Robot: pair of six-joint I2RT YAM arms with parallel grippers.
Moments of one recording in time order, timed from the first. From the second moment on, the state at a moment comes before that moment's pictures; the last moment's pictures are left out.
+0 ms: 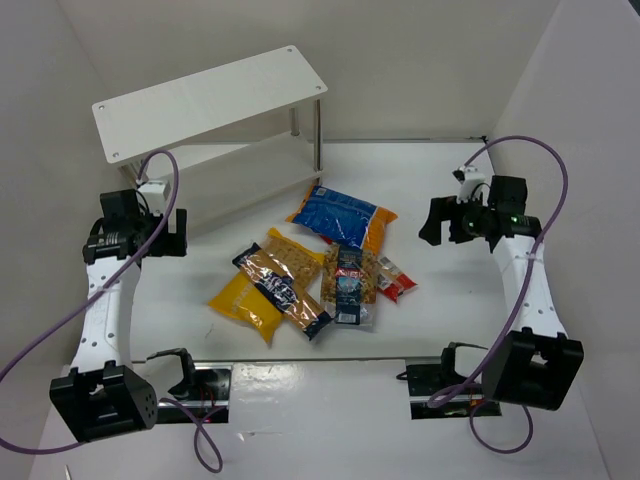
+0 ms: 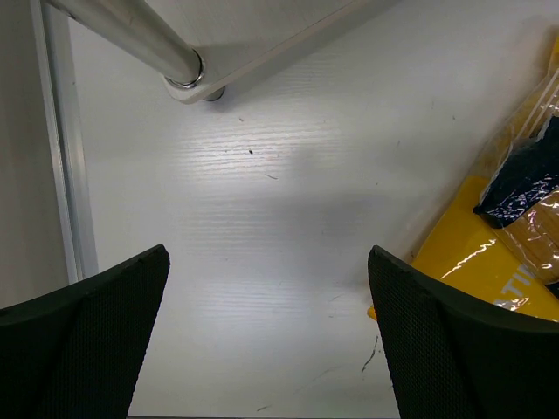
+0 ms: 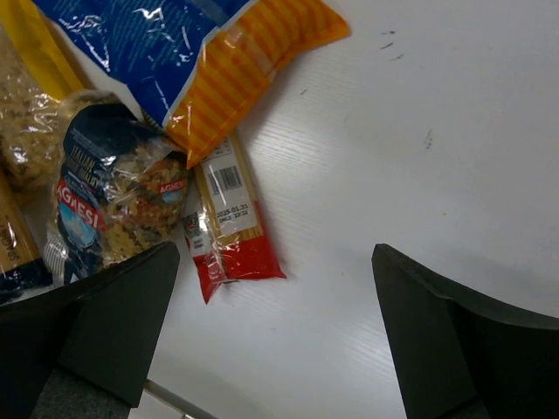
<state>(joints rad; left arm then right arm) 0.24 1.07 1.01 -0.75 0.11 0.20 -0.22 1.18 1.05 -0.70 -0.54 -0.22</state>
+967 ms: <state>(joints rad) 0.30 1.05 1.01 -0.75 0.14 0.20 0.23 1.56 1.16 -0.67 -0.49 -0.33</state>
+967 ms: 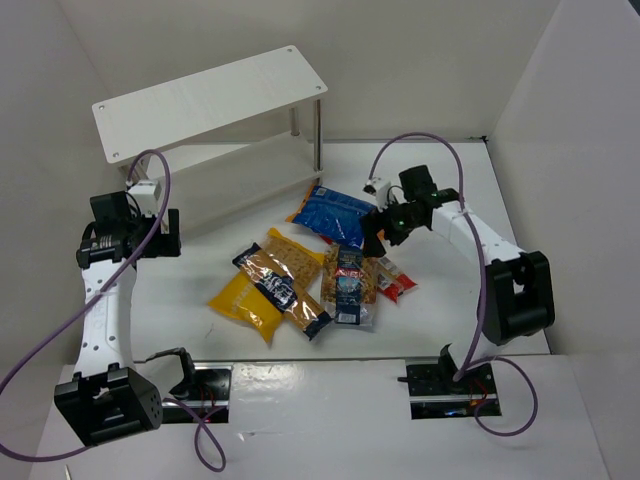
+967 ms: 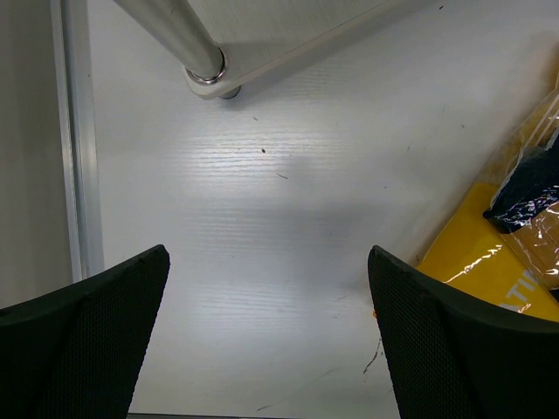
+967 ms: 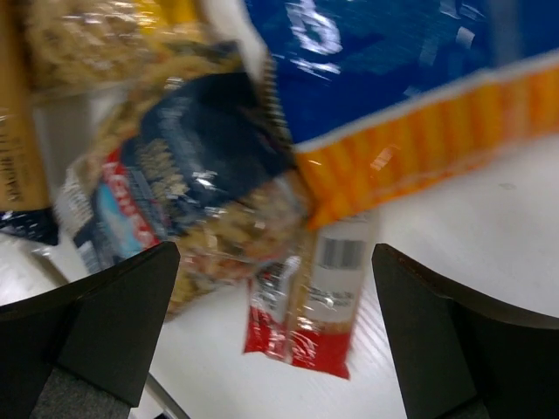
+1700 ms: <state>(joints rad) 0.30 1.06 1.01 -0.75 0.16 0.21 0.40 1.60 1.12 -0.66 -0.50 -0.45</state>
